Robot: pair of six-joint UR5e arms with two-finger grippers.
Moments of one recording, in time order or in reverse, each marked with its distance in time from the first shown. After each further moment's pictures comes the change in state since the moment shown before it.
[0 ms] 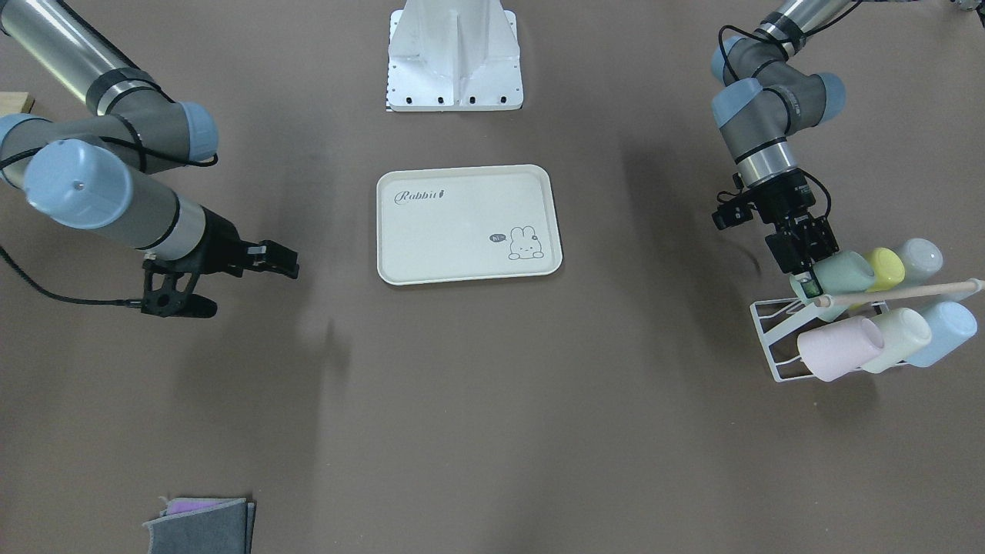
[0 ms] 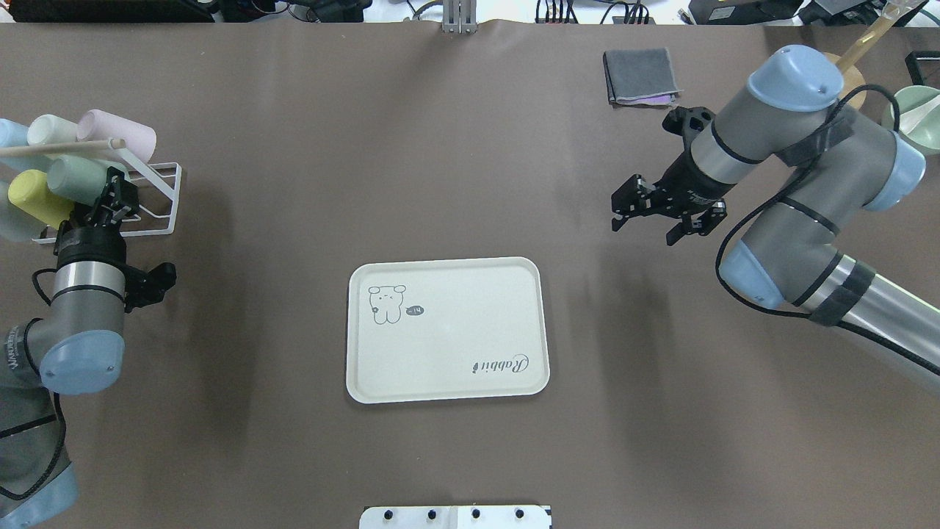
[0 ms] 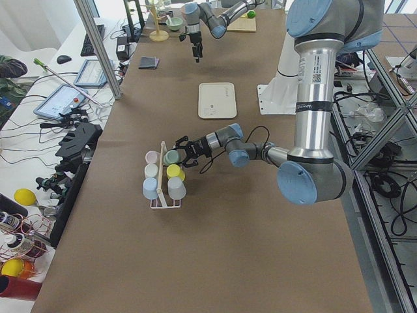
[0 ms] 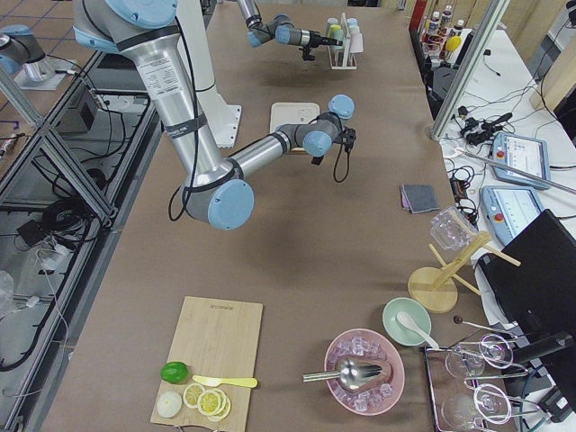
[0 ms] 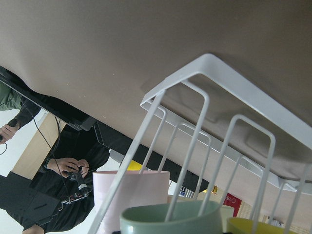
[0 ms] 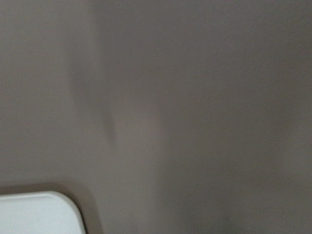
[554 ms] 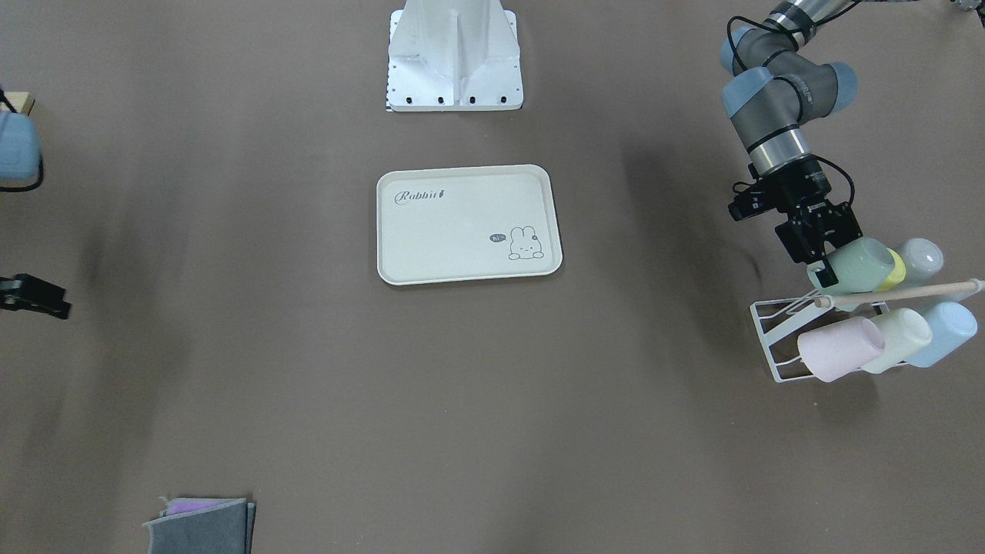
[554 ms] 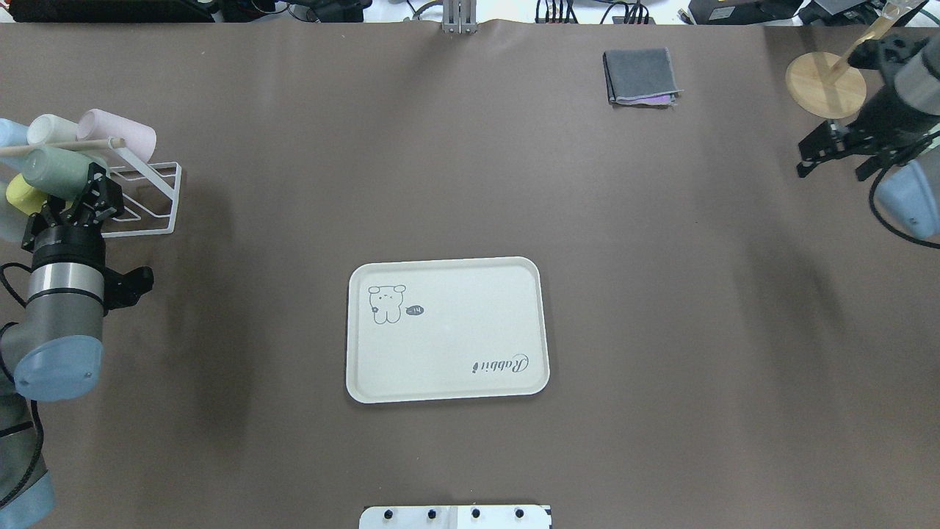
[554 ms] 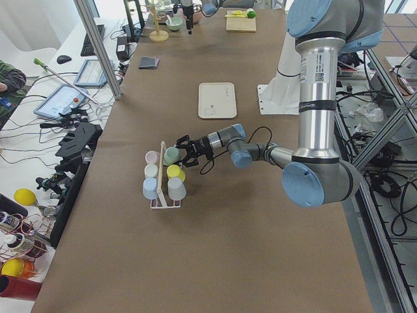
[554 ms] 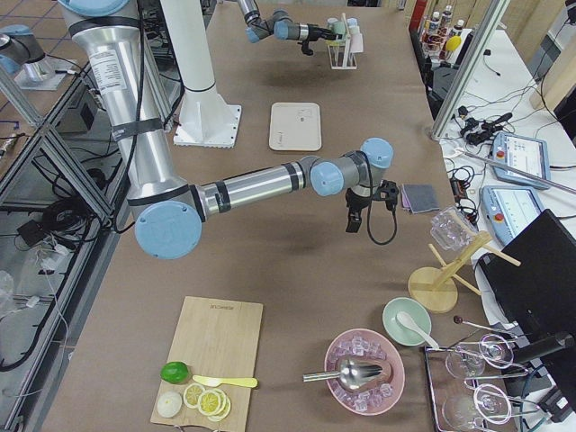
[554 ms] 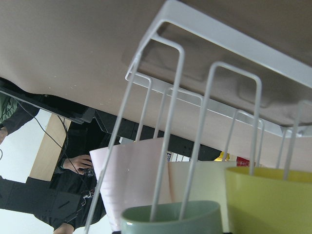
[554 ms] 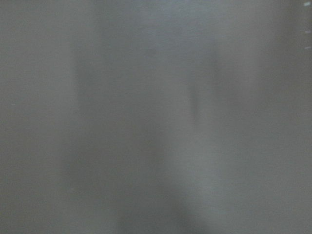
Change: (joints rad) left arm -0.001 0.067 -0.066 -0.009 0.028 0.138; right arm 0.353 -0.133 0.005 -0.338 -0.040 -0.642
